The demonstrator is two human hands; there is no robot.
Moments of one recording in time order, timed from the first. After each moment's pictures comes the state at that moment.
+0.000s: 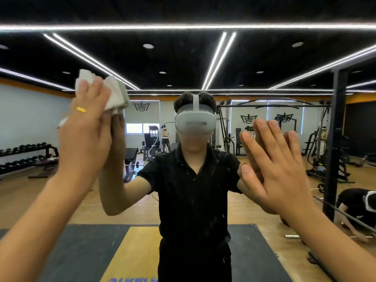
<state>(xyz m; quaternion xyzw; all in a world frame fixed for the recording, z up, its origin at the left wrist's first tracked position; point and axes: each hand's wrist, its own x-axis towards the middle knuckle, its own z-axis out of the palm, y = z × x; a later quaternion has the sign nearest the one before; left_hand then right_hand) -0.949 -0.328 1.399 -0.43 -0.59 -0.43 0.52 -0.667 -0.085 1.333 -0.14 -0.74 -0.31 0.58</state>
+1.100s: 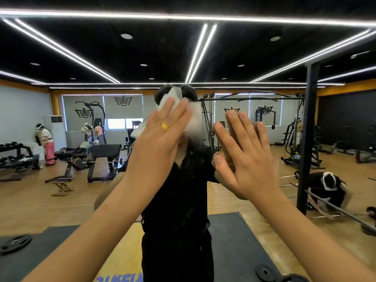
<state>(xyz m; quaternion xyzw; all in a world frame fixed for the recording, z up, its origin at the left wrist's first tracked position) -0.841 -0.235 1.371 -0.61 -0.49 -0.38 0.49 -0.665 -0.085 1.331 -0.14 -0.75 -0.30 0.58</state>
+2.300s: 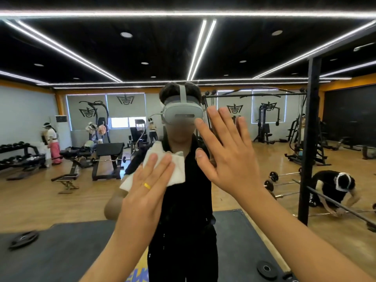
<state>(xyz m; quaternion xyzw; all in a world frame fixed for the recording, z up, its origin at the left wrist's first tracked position) -0.822 -0.240 1.261 -0.61 -0.54 -0.40 0.42 -0.665 -0.079 1.330 -0.13 -0.74 -0.30 0.59</state>
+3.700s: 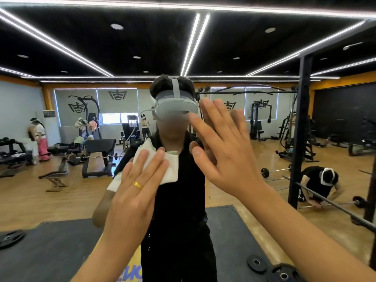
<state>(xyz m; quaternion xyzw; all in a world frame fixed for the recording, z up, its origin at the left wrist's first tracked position) -0.813 -0.225 1.261 -0.60 -0.53 -0.39 0.45 -0.642 -0.080 1.336 -0.07 -0.78 -0.23 0.58</state>
